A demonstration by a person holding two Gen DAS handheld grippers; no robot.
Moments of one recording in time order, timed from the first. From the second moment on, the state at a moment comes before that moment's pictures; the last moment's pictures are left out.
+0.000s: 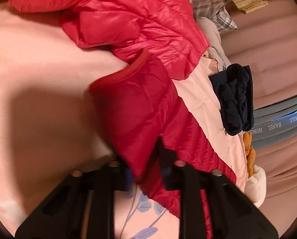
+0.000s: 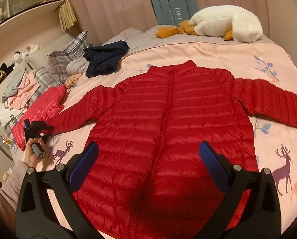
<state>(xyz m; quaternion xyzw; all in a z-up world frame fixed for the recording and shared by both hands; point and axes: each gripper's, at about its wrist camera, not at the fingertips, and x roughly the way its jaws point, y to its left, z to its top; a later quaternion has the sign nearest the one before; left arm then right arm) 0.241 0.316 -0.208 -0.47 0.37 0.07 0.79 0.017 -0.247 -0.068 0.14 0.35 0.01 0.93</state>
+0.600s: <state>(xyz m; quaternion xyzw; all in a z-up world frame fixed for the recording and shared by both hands) 0.220 0.199 -0.048 -0.26 0.31 -0.05 0.91 0.010 -0.228 -0.050 0.13 0.34 0.03 0.93</state>
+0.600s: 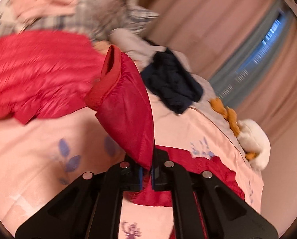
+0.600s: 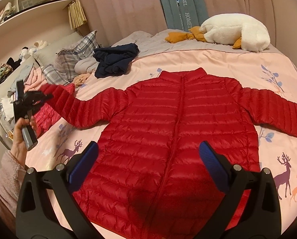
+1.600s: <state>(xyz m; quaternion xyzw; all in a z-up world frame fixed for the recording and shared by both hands) 0.204 -0.122 -0.122 0.05 0.44 -0.21 0.87 -0.014 -0.321 -0.100 0.24 0.37 -0.04 0.90</state>
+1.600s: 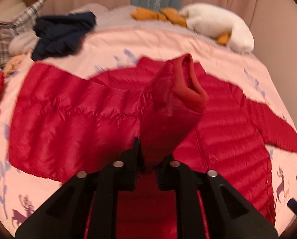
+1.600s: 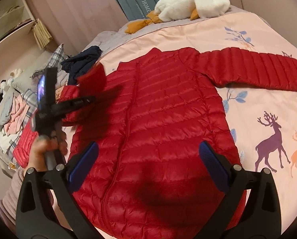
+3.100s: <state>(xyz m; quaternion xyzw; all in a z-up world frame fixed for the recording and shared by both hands) 0.201 0.044 -0.106 -0.07 0.42 -0.17 0.89 0.183 -0.385 -0.122 0.09 0.41 -0.16 0.89</state>
